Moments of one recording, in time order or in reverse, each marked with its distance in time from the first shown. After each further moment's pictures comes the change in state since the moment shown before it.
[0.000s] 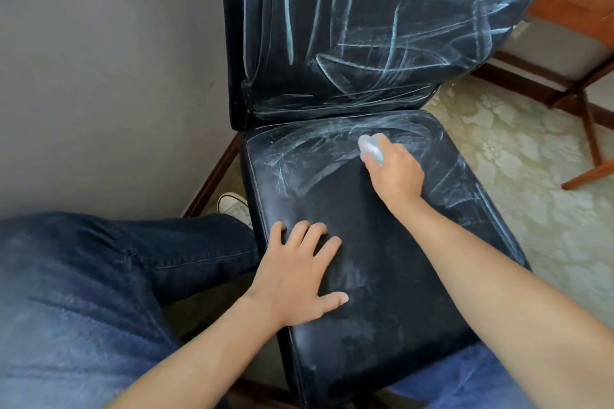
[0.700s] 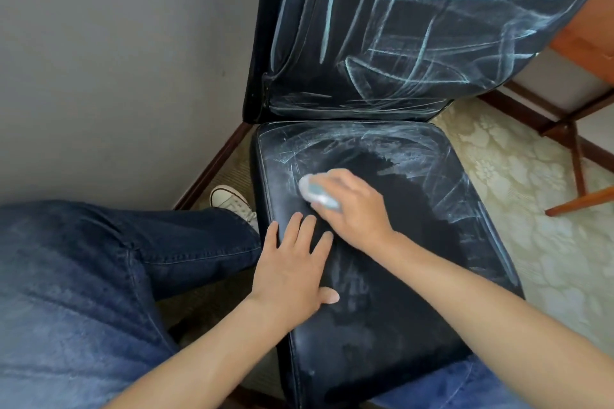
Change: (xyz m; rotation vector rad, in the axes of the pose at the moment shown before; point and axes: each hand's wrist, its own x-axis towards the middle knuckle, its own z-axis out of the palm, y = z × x) left_hand 0.001 0.000 -0.020 -0.055 -0.203 -0.219; right_hand -0.060 -0.062 0.000 0.175 -0.154 -0.526
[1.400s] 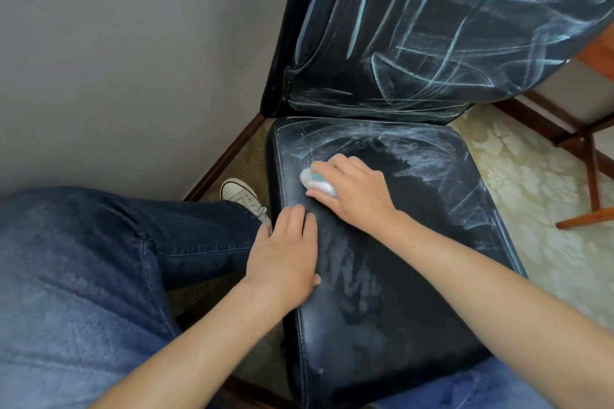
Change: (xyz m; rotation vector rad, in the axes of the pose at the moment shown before) left_hand -0.004 -0.025 -0.022 -0.162 -0.001 -0.126; right_hand 0.040 -0.011 0.001 -0.262 -0.016 -0.156
